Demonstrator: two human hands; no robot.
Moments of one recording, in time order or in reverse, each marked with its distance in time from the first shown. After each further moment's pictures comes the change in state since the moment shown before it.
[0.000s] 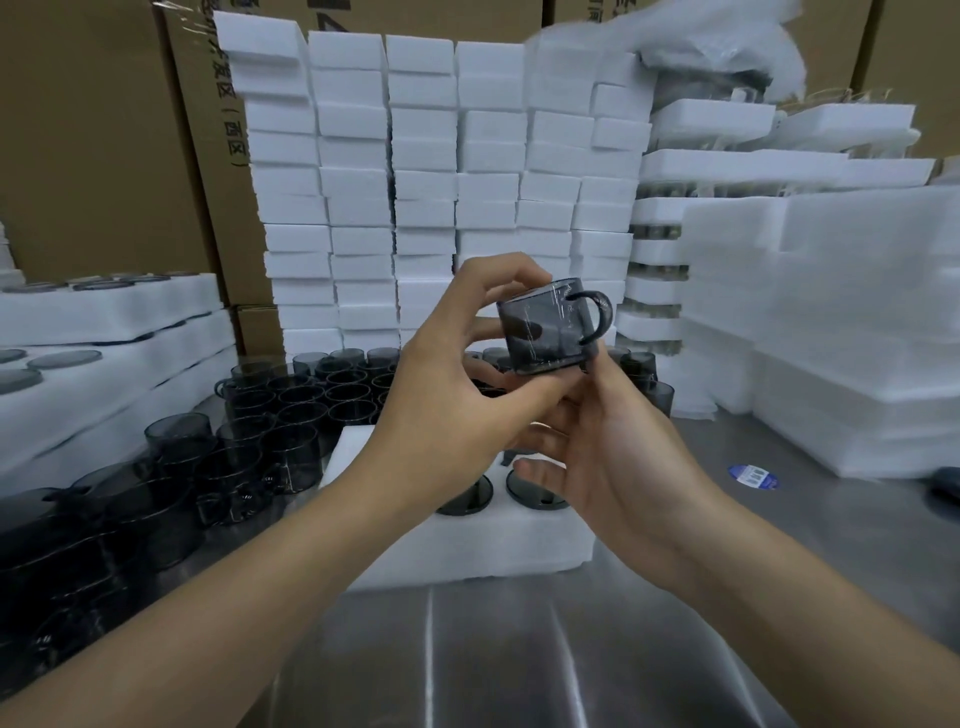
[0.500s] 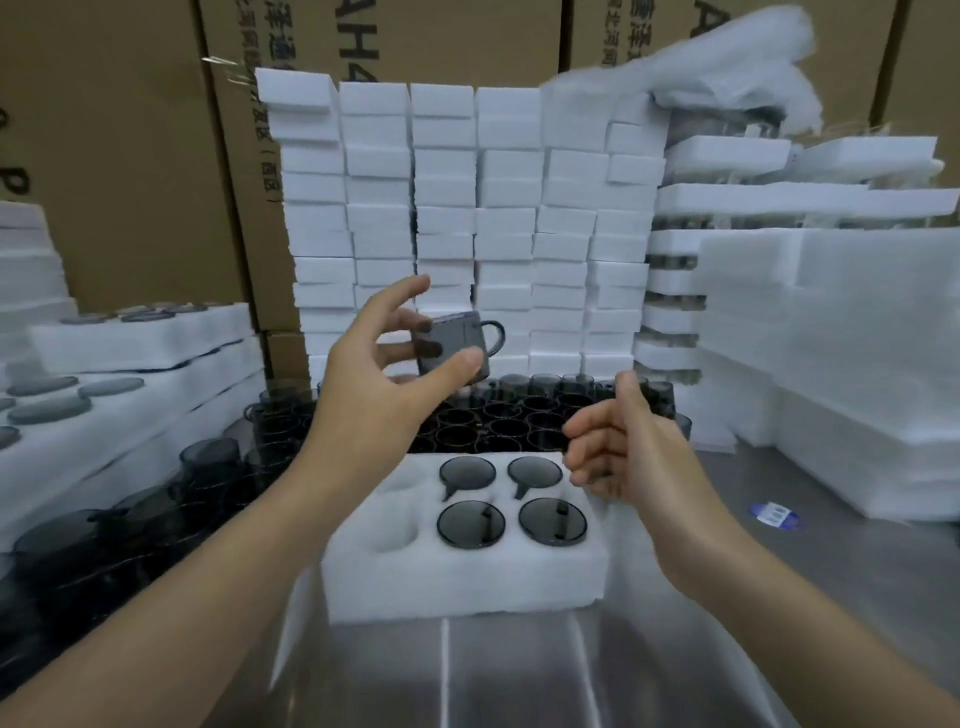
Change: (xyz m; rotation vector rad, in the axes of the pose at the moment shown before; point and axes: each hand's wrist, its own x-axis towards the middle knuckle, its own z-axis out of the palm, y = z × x) left_hand 0.012 -0.019 -0.055 0.085 0.241 -0.199; right_hand 0.022 0.004 -0.037 -0.314 0.279 -0.165
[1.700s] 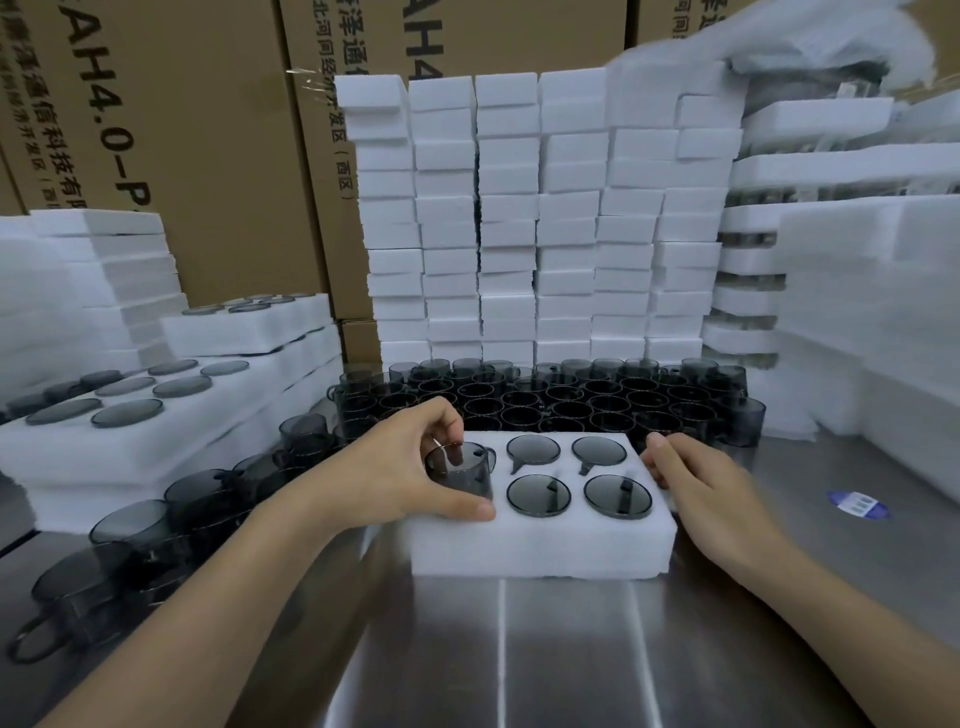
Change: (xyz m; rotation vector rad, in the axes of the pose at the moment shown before) left_hand -0.032 -0.020 -0.070 0.478 -0.571 -0.332; right_hand 0.018 0.078 -0.031 -0.562 0.014 -0.153
